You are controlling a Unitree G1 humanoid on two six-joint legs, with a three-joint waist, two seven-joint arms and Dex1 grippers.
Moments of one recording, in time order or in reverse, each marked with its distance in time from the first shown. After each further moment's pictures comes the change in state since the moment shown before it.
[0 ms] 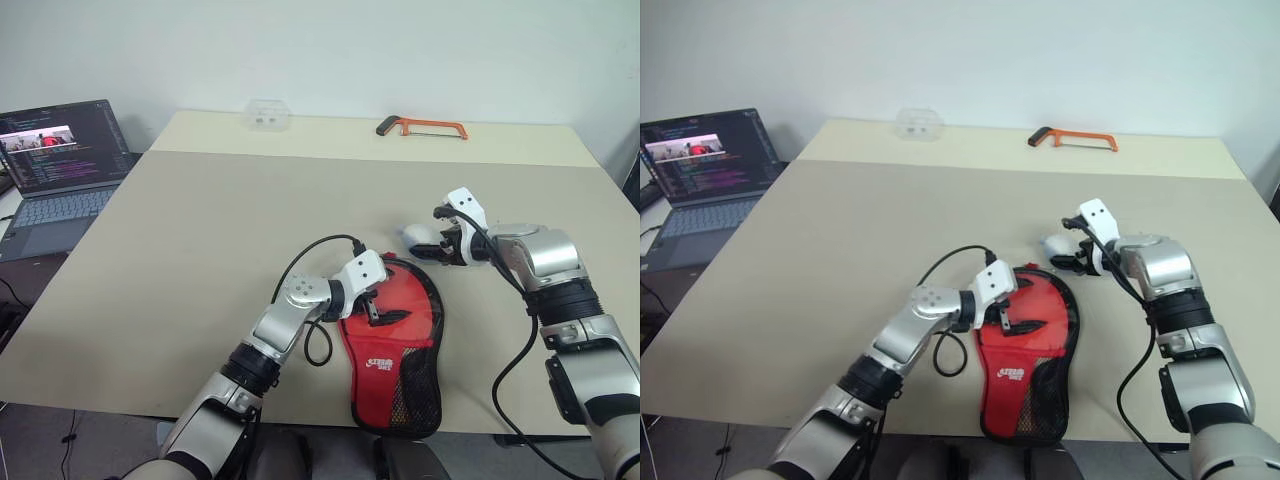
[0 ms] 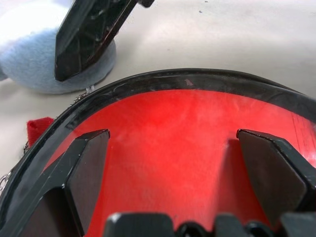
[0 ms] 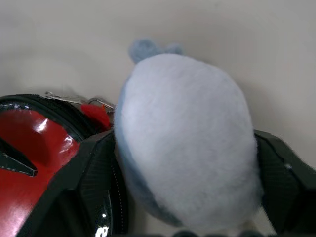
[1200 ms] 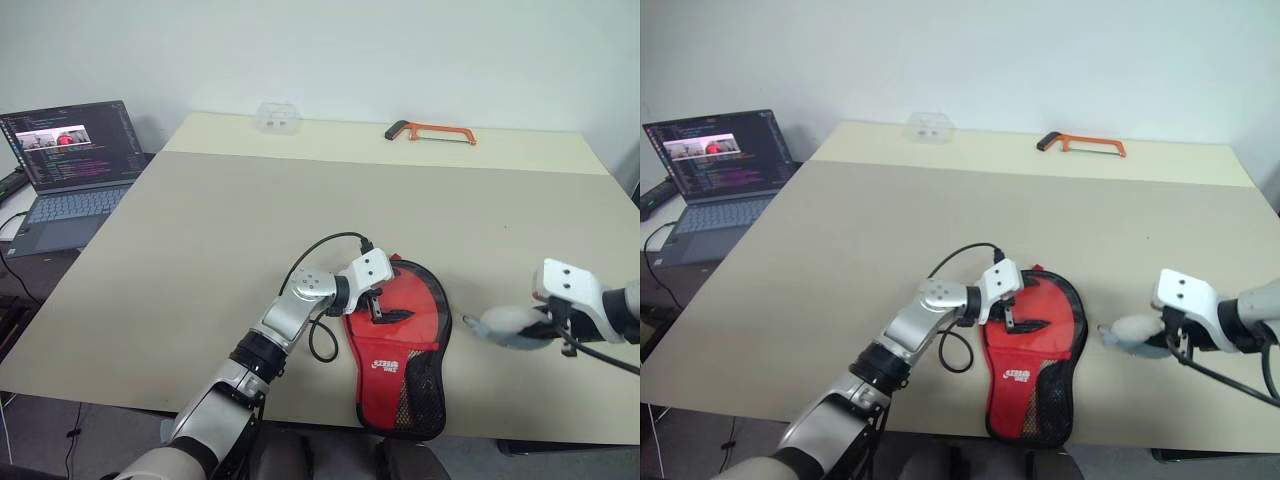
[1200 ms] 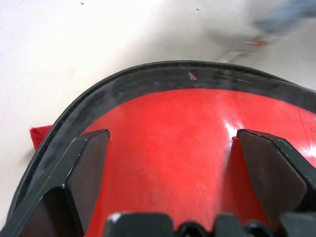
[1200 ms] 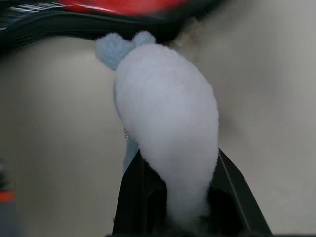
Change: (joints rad) left arm -0.090 -0.021 -0.028 0.184 0.002 -0.111 -0.044; right arm 0.831 -0.743 -0.245 -0.809 0.096 -0.282 0.538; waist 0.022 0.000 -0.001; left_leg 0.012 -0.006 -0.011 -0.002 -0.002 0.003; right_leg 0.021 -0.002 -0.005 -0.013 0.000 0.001
